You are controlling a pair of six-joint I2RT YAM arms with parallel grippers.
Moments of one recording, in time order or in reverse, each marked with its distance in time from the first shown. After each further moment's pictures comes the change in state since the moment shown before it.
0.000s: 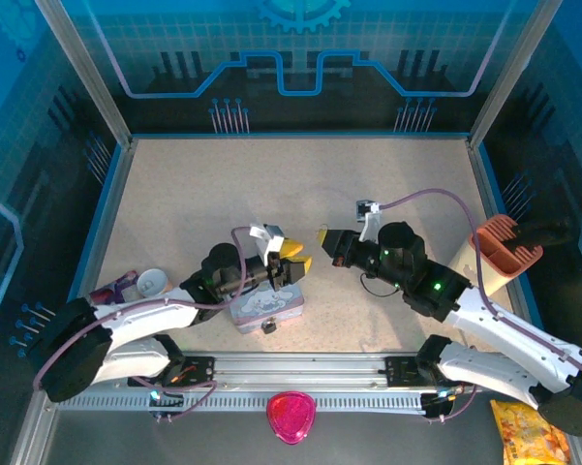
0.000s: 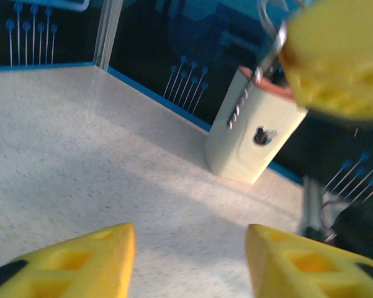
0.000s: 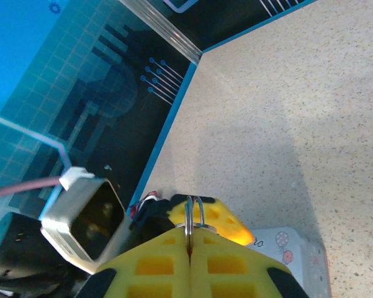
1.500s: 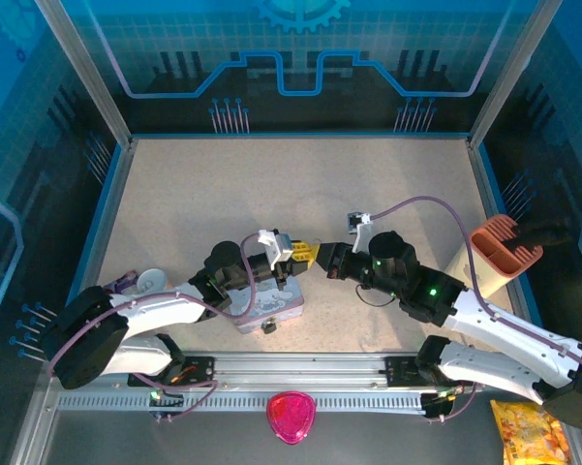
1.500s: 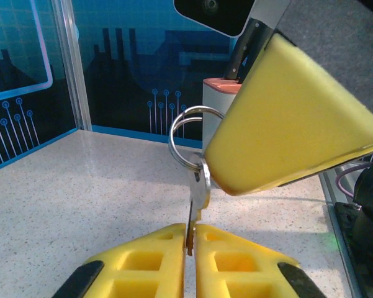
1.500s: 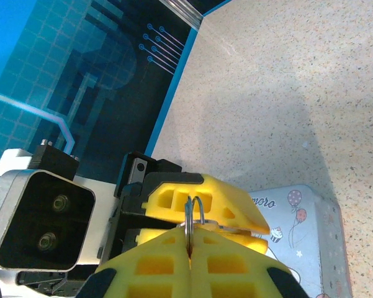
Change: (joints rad) left arm 0.000 0.083 0.027 0.162 0.098 0.277; right arm 0.087 -0.002 -0.030 -0.027 0.017 0.071
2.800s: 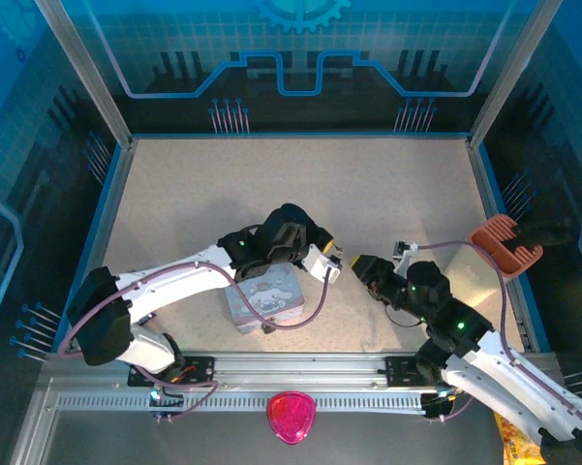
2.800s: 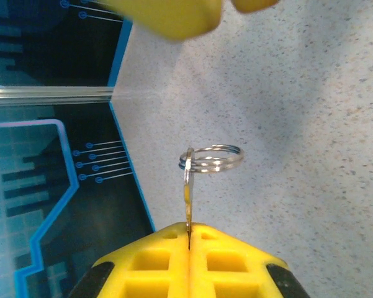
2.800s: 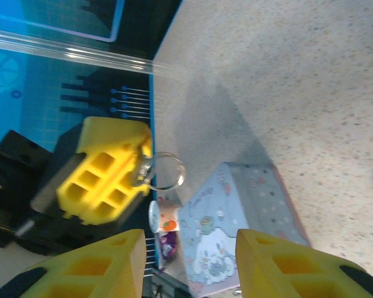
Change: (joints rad) left arm -0.138 0.184 0.633 -1.042 -0.391 1.474; right arm -0.211 -0.402 -0.338 -0.055 -0.059 0.394
